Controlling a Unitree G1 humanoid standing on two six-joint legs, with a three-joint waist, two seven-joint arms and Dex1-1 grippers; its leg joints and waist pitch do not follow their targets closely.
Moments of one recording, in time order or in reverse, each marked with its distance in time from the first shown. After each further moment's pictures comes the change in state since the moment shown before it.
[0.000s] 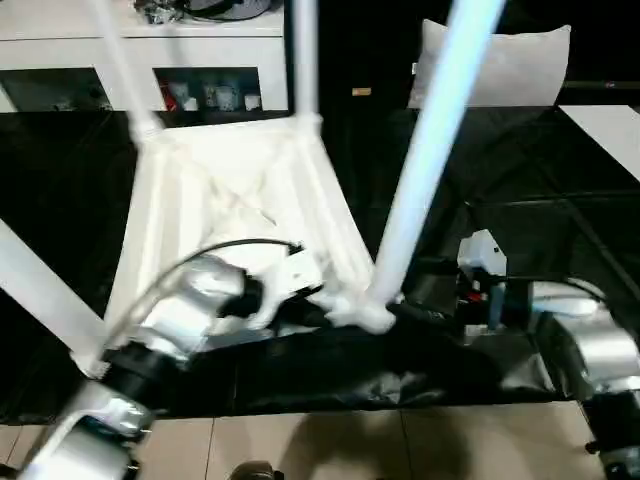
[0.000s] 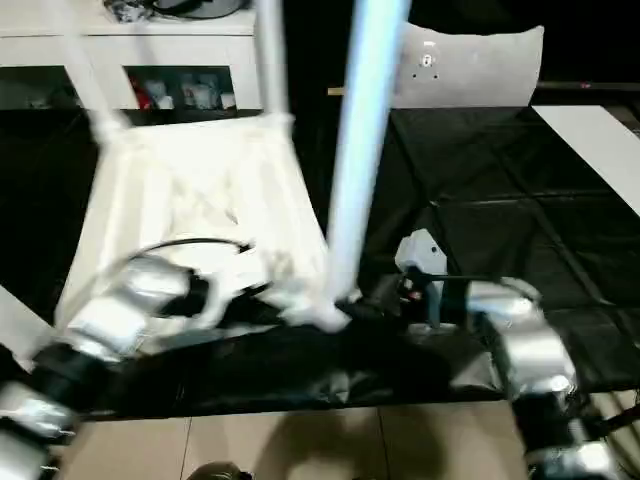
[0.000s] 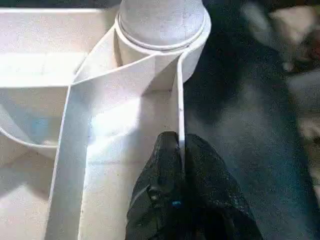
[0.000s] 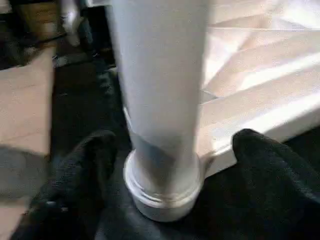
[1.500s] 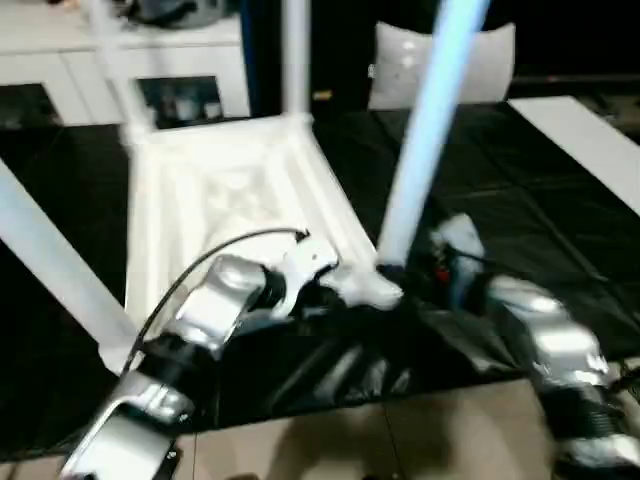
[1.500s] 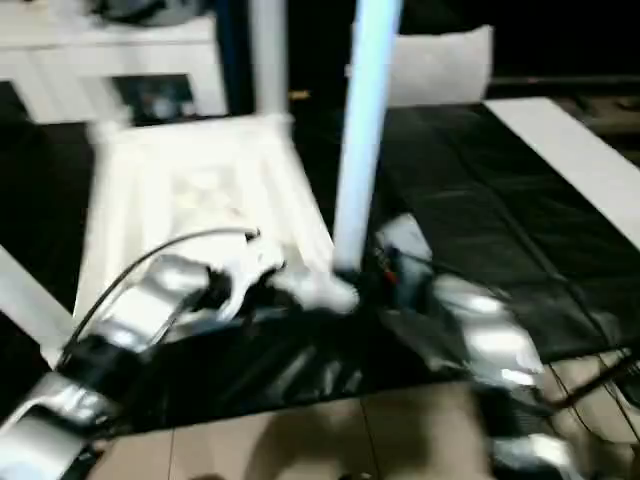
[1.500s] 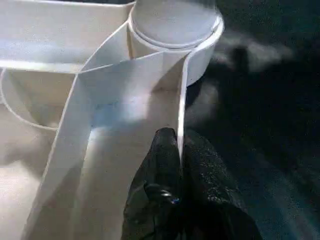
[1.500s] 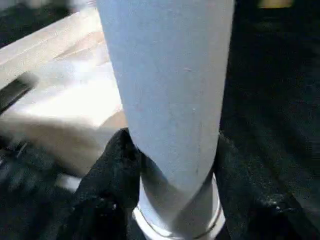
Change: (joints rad) left arm -0.073 -0.269 0.141 0.127 0.076 0.243 0.498; right arm -0.093 0.415 -0.112 0.079 -0.154 0.172 -0.781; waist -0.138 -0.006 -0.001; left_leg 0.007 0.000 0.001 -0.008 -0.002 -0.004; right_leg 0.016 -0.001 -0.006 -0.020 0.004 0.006
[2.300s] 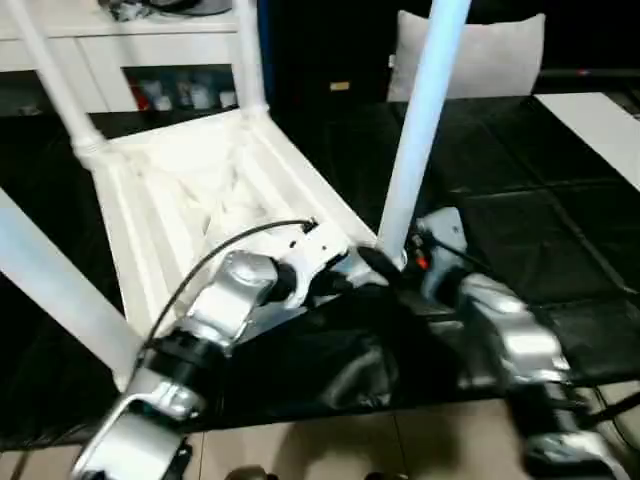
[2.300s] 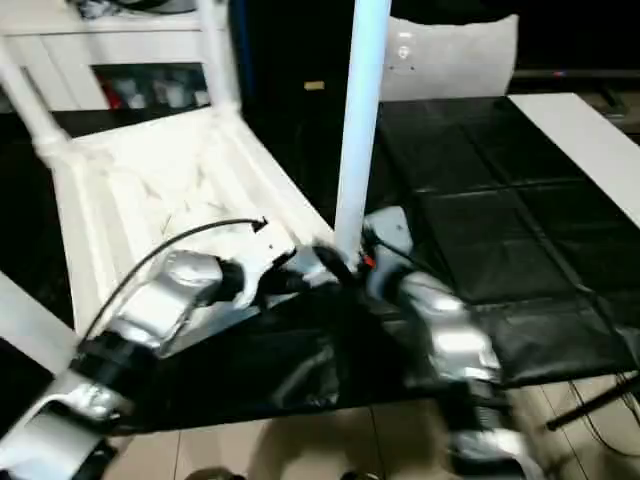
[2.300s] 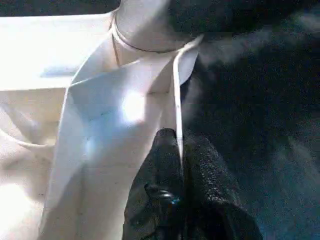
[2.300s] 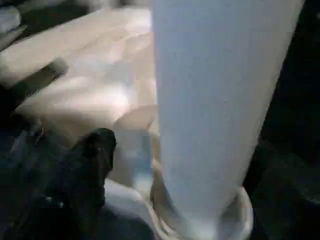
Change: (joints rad) left arm 0.028 0.079 -0.053 -0.063 -0.031 -0.092 -0.172; right arm 0.071 -0.200 0.038 -0.042 0.047 -0.139 0.293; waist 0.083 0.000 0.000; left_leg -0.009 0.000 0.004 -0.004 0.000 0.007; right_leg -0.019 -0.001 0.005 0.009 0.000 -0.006
